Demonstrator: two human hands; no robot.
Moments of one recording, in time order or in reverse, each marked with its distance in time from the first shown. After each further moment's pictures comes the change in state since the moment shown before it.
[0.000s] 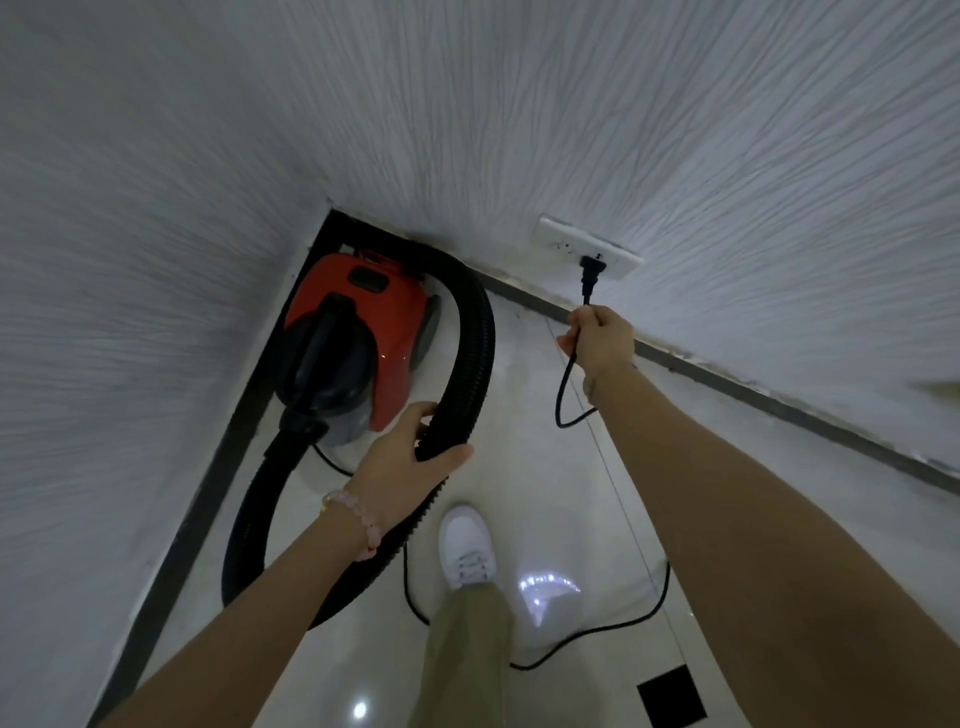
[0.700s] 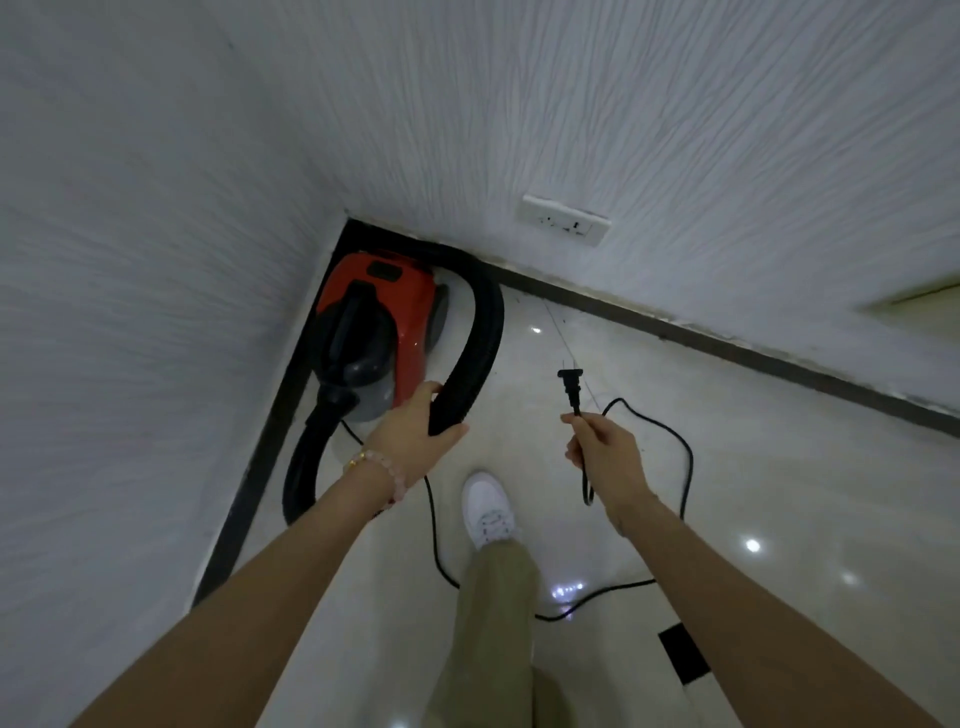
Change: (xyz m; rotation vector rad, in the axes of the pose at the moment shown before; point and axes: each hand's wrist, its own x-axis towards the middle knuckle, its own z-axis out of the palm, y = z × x) left_hand -0.041 -0.020 -0.002 0.396 0.034 0.130; right_hand -0.156 0.105 -0.084 -0.078 -0.195 -0.049
